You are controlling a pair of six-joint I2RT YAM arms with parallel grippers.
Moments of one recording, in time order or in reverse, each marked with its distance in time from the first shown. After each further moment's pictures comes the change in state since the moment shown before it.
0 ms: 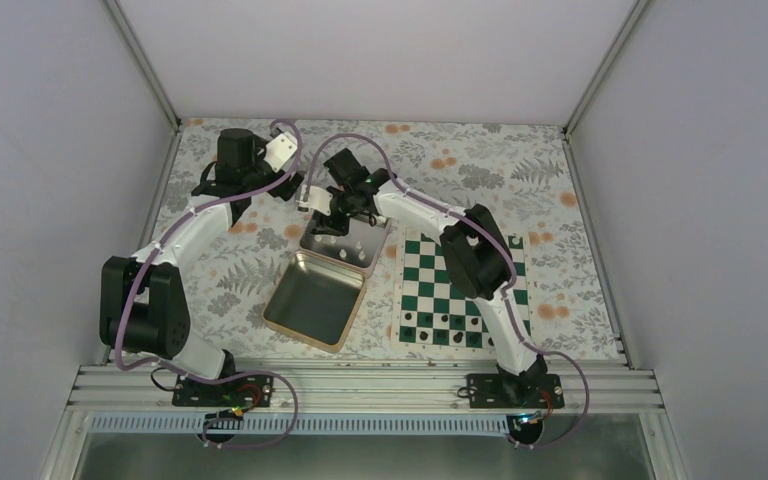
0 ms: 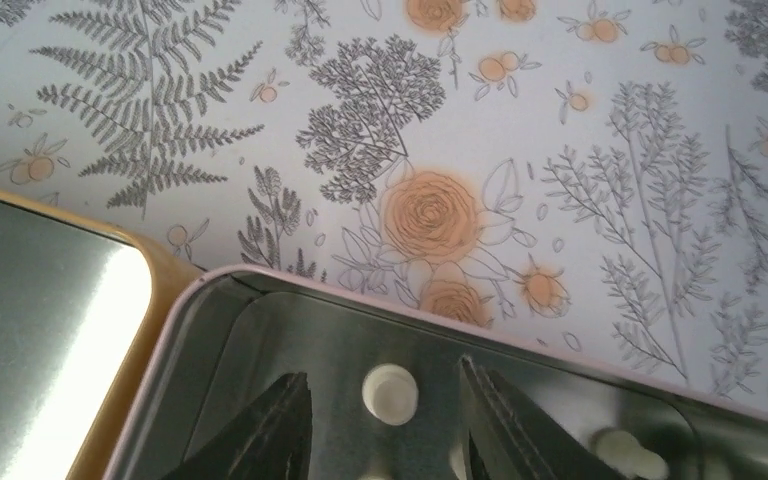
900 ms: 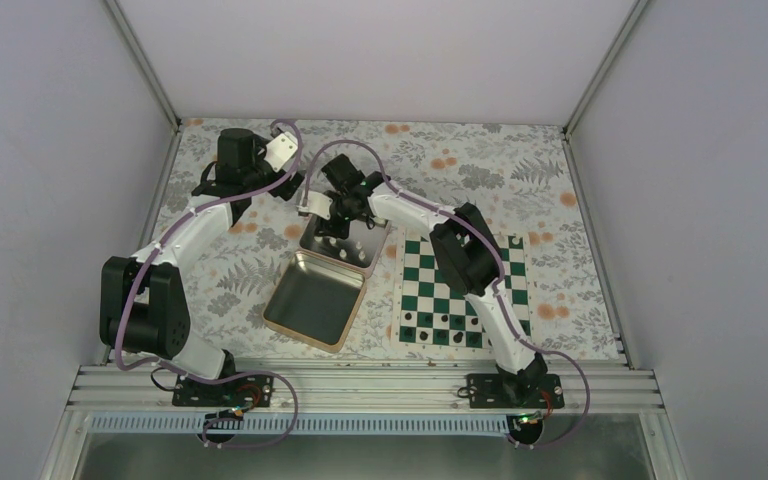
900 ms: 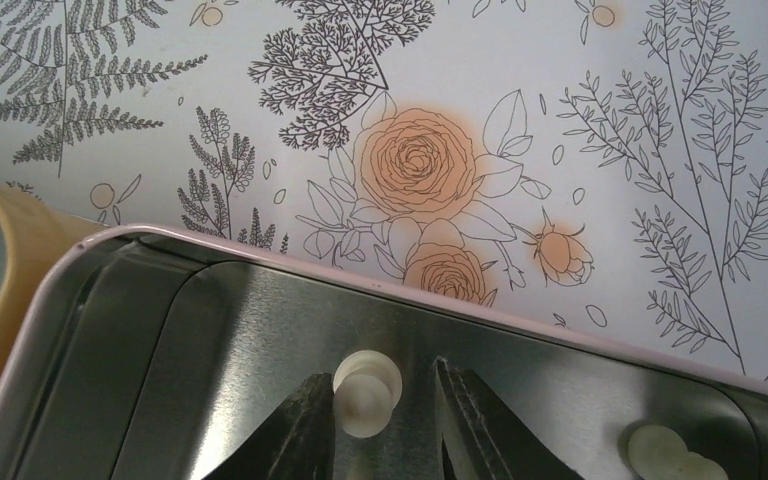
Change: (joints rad) left arm -0.002 0.000 0.000 0.006 0.004 0.000; right arm 0.000 0.082 0.055 -0.026 0.045 -0.001
